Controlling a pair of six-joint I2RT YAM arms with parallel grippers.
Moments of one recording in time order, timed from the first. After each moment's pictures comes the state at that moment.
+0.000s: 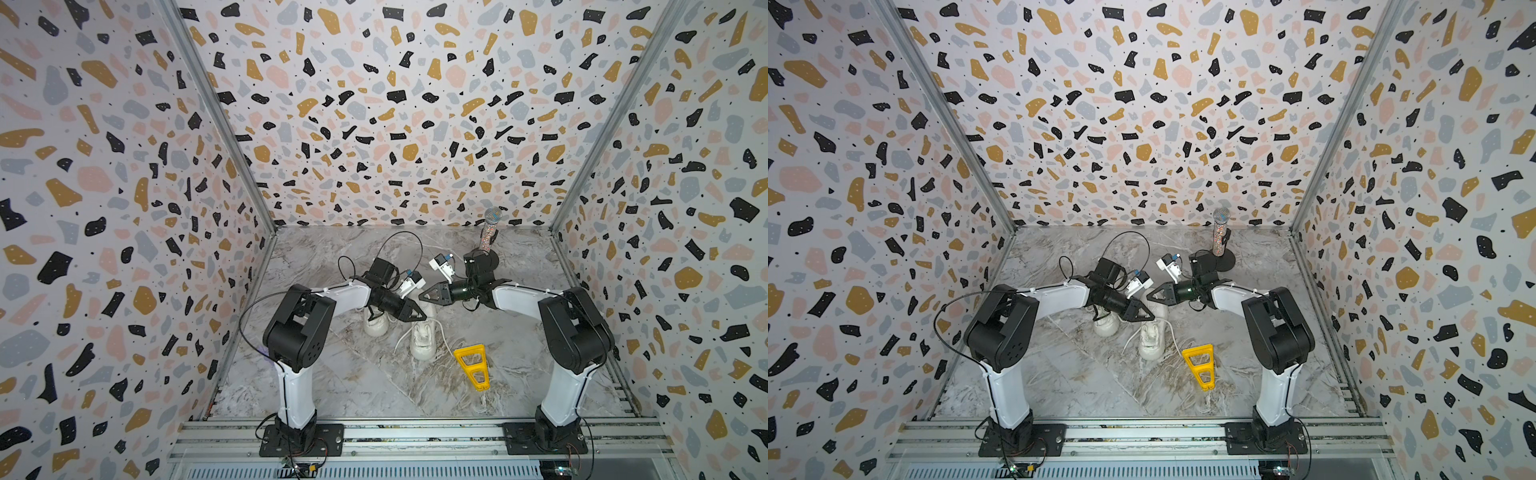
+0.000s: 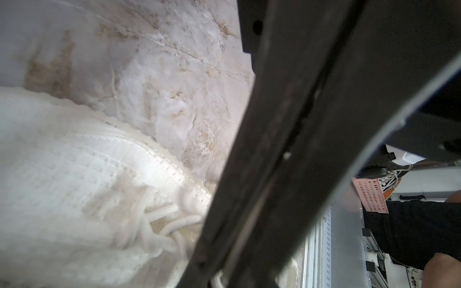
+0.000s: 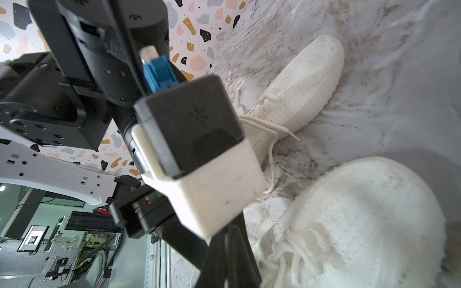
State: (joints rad) left arm -0.49 1.93 1.18 -0.32 0.95 0.04; right arm 0.42 1.86 1.09 0.09 -1.05 0.28
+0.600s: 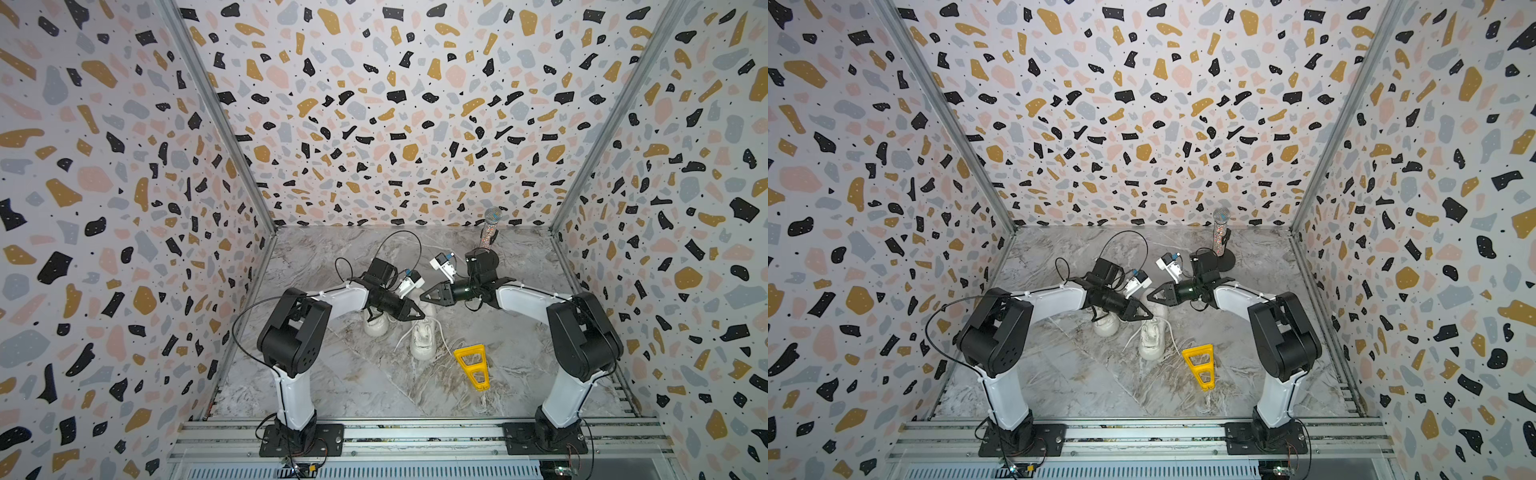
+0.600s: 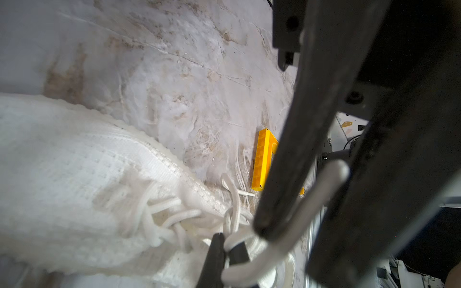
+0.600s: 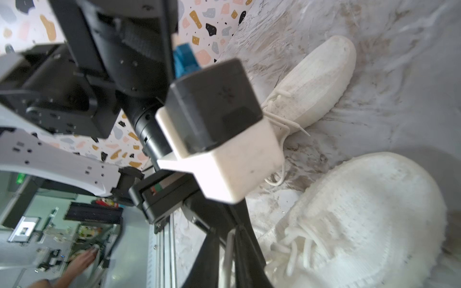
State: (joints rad) left arm -0.49 1.87 1.14 -0.30 0.91 0.06; right arm 0.41 1.76 1.09 -0.09 -1.05 0.16
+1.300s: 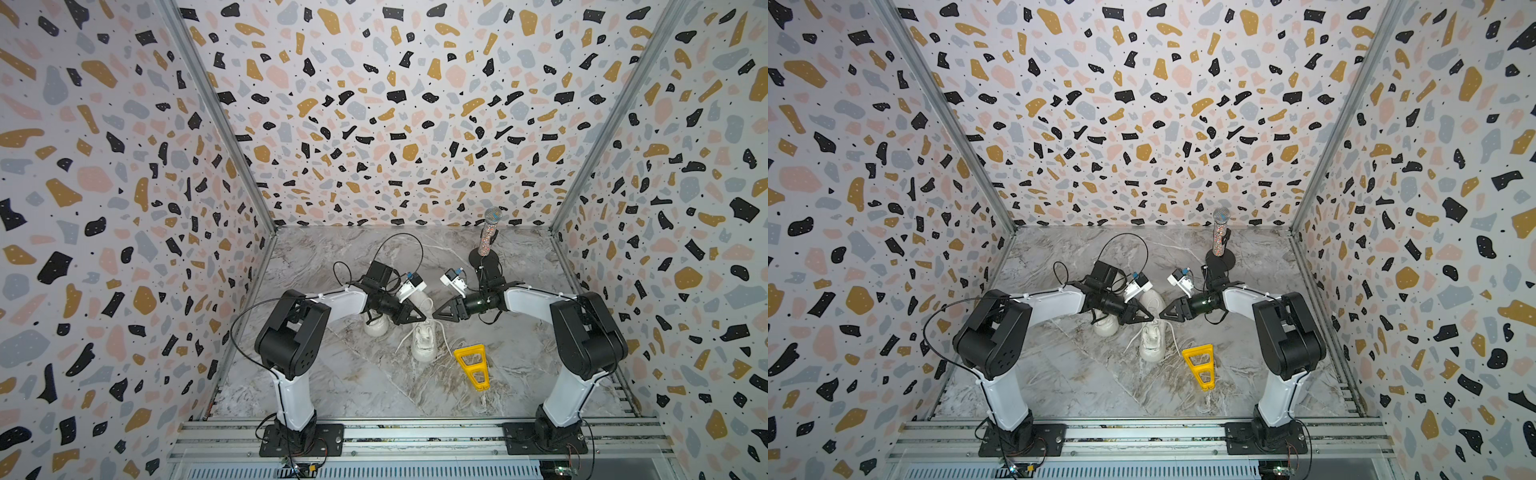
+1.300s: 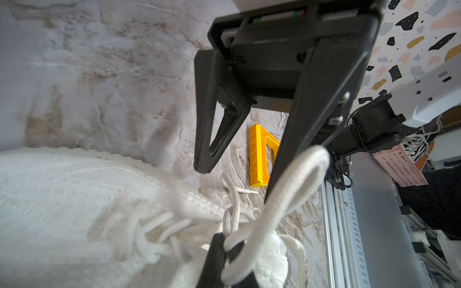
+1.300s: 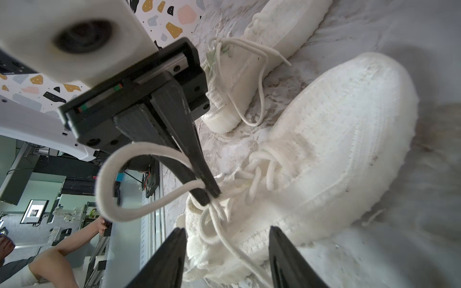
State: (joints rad) left arm -0.49 1.86 1.09 -0.22 0.96 0.25; right arm 0.36 1.83 1.01 -0.25 -1.10 -0.06
